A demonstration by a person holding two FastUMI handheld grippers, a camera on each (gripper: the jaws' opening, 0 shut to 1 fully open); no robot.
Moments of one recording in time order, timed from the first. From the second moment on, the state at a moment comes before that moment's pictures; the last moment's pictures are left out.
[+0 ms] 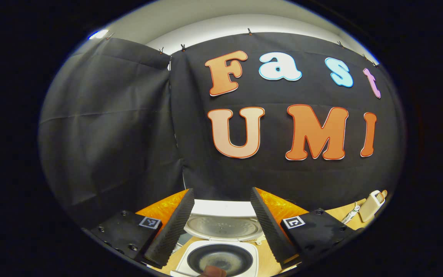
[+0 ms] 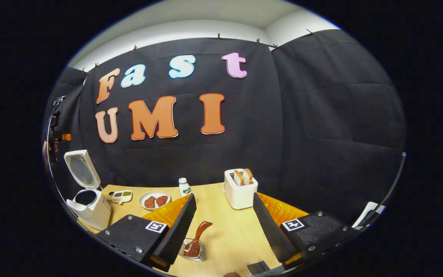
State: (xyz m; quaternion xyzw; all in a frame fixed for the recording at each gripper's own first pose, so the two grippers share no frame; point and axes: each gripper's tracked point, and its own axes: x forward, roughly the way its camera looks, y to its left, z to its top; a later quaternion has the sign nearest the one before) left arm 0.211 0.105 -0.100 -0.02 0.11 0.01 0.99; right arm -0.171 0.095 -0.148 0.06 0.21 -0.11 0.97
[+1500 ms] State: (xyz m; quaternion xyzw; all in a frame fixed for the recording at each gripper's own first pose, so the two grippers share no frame) left arm 0.144 0.109 -0.261 -0.01 0.46 -0.01 0.89; right arm -0.168 0.097 -0.158 0.03 0.23 -0.08 0.97
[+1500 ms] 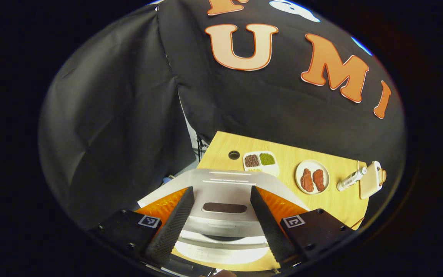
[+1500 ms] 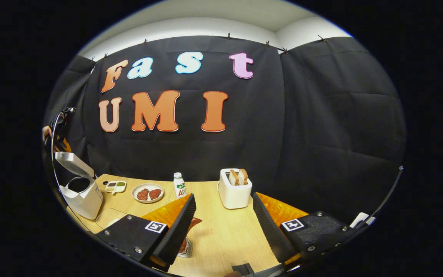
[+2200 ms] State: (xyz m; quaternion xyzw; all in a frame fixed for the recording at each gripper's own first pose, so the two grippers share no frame) left arm 0.069 0.099 -0.391 -0.03 0.64 -0.04 0.77; right arm -0.166 0.107 -0.158 0.02 0.23 -0.06 0.97
